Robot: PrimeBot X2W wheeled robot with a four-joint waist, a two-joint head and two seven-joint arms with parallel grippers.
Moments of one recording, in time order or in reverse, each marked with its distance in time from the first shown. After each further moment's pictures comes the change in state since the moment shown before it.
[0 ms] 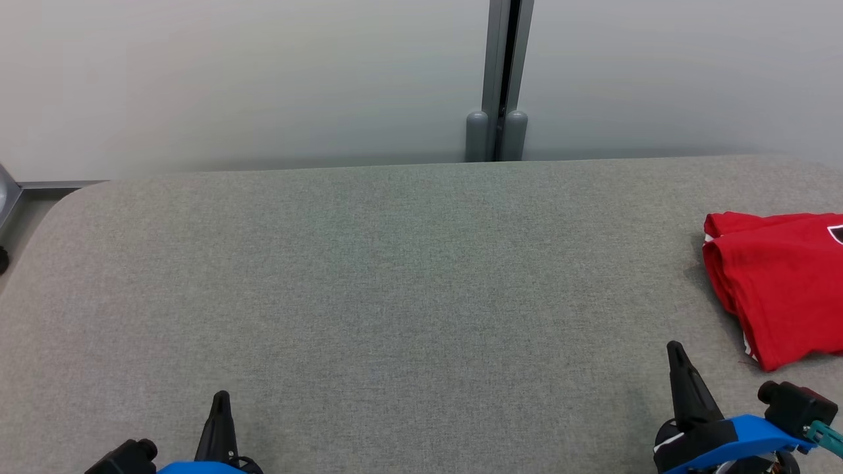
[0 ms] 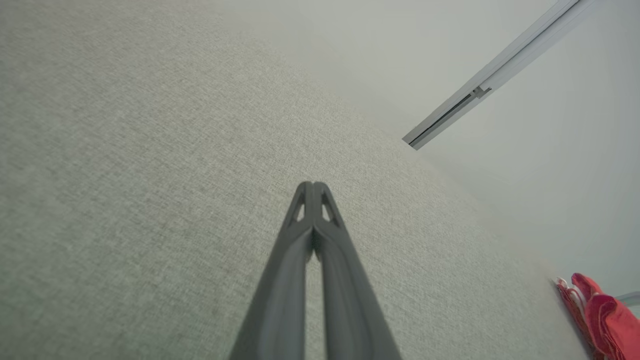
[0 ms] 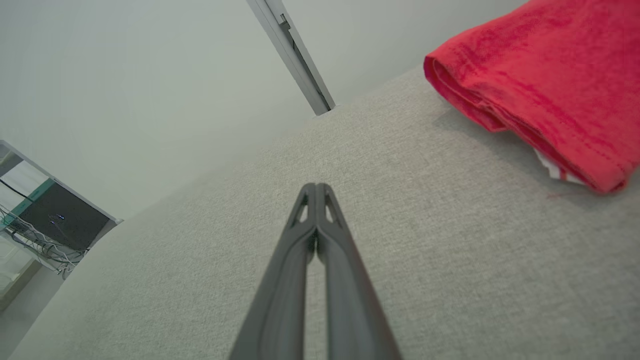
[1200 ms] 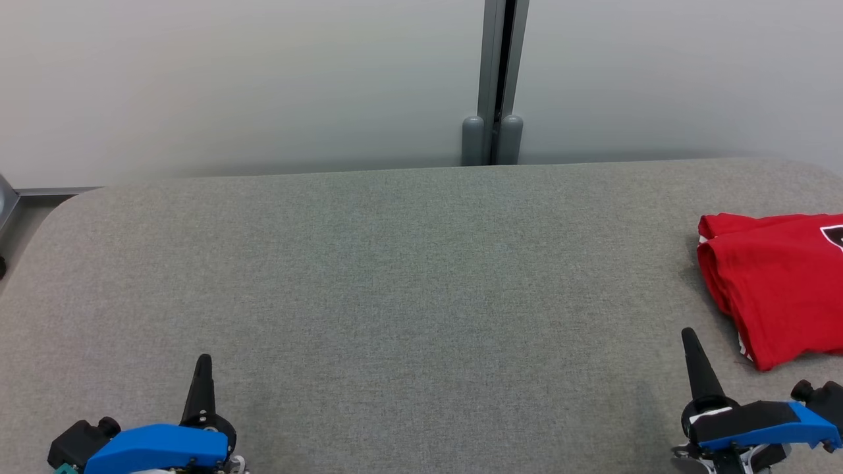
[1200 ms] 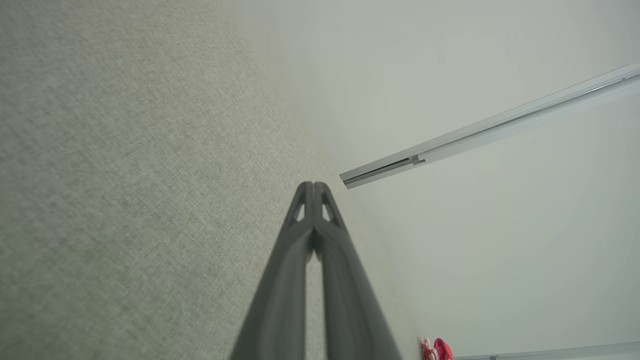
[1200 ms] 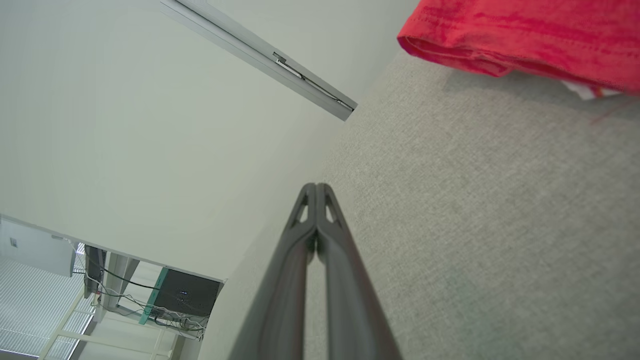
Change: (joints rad) left arm -0.074 -0.020 0.098 -0.031 -0.388 -0.044 0.120; right arm -0.018 0.000 -0.036 -0.041 0.491 0.000 0.121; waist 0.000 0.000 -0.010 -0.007
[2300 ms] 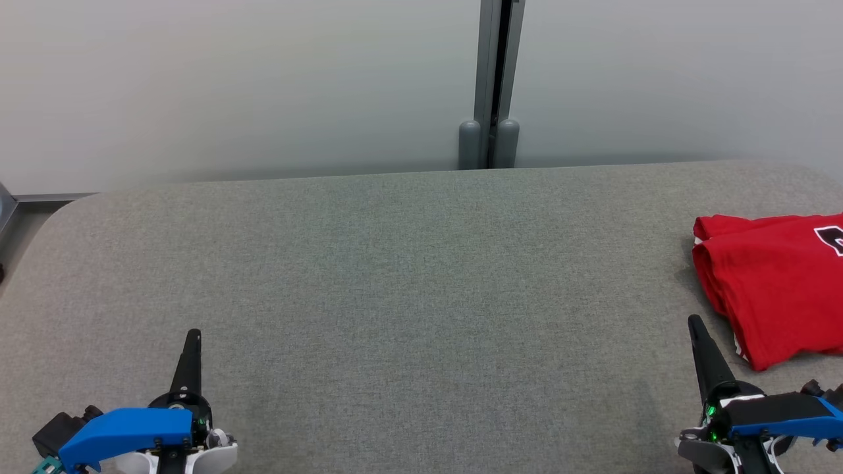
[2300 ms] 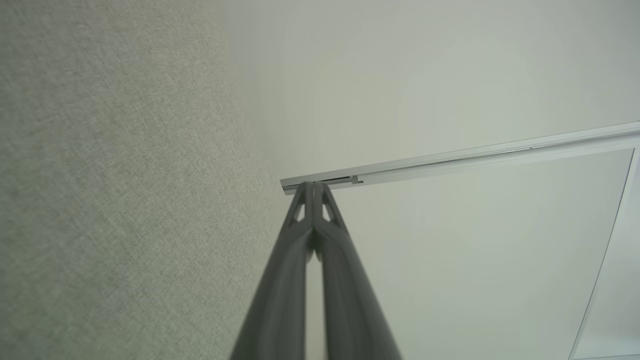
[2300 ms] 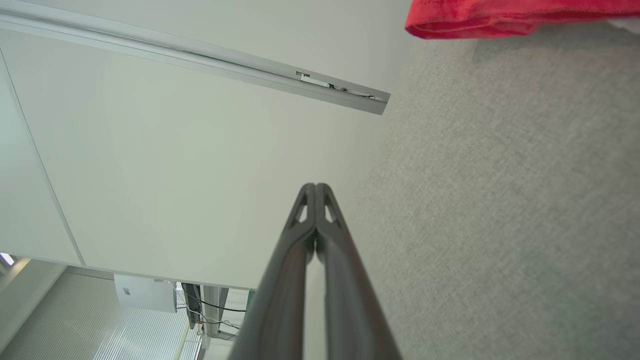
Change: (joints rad) left arm -0.046 -0.016 0.065 -0.023 -0.255 -0.032 0.081; right arm -0.018 -0.001 -0.024 -0.030 0.325 0.000 0.080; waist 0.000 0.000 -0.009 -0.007
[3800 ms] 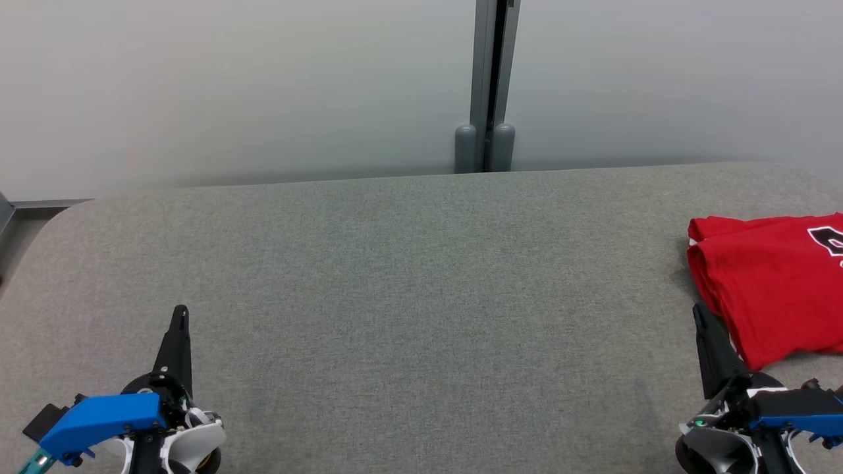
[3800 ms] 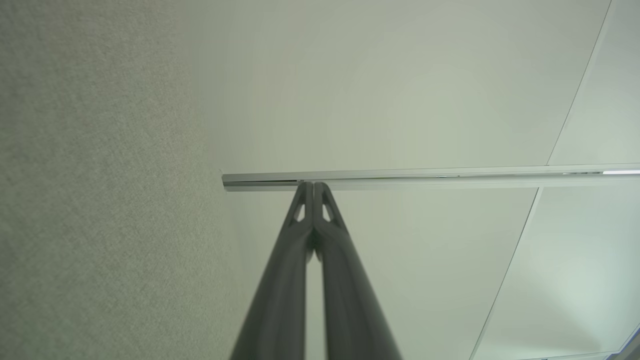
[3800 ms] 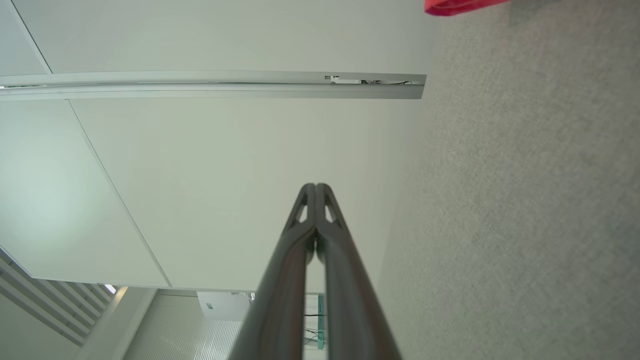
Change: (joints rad) left arm -0.040 -0.010 0.055 -0.016 -0.205 -0.026 0.063; right arm -0.012 -0.001 -0.019 -0.024 0.260 0.000 0.064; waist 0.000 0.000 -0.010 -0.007
